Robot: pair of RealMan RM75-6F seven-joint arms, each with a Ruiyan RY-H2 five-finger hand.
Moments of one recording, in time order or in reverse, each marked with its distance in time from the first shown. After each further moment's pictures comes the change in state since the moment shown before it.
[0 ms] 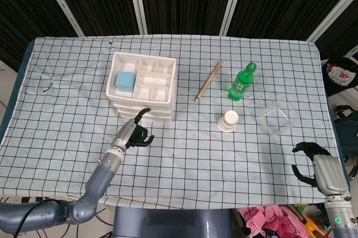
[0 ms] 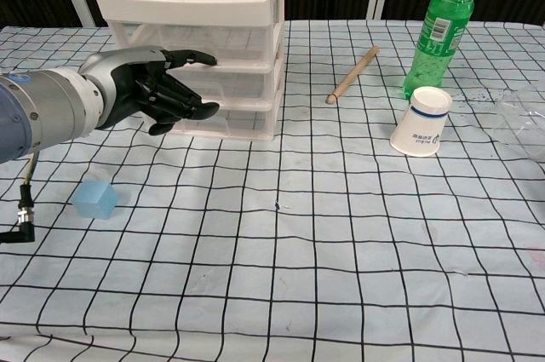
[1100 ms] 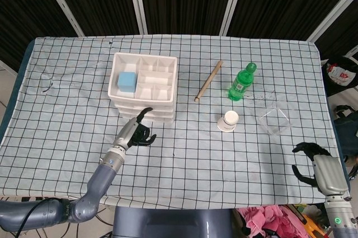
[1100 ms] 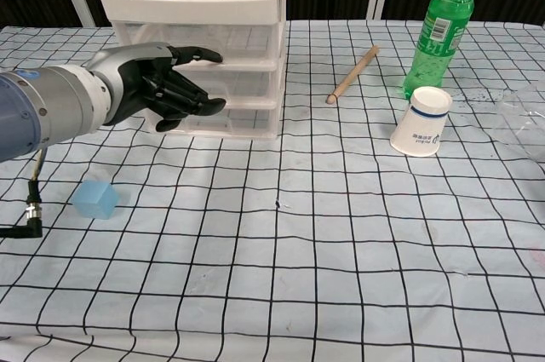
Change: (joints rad) left arm -0.017 -0.011 -0.006 0.011 0.004 -0.005 -0.014; right arm 0.000 0.002 0.001 -0.006 0.010 -0.007 -0.001
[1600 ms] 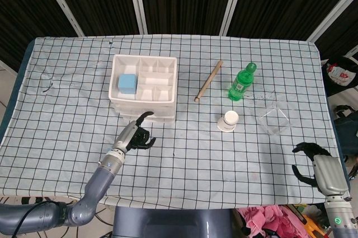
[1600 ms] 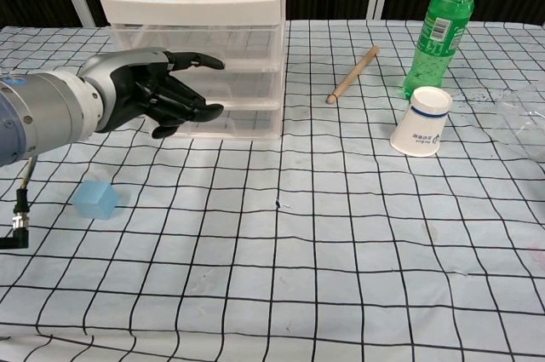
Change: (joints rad) left arm 0.028 0.023 0.026 -0.041 0.033 -0.004 -0.031; right arm -0.002 0.000 0.000 -0.002 0.000 0.002 -0.002
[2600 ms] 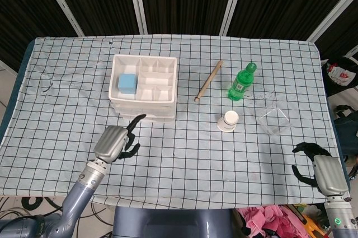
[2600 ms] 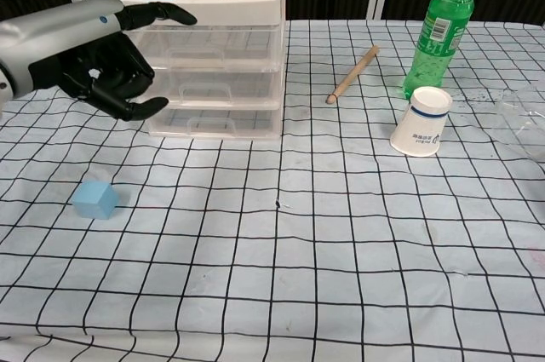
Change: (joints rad) left arm 0.097 0.125 0.193 -0.069 0.496 0.218 0.385; right arm -0.003 0.000 0.000 -0.006 -0.001 0.005 0.000
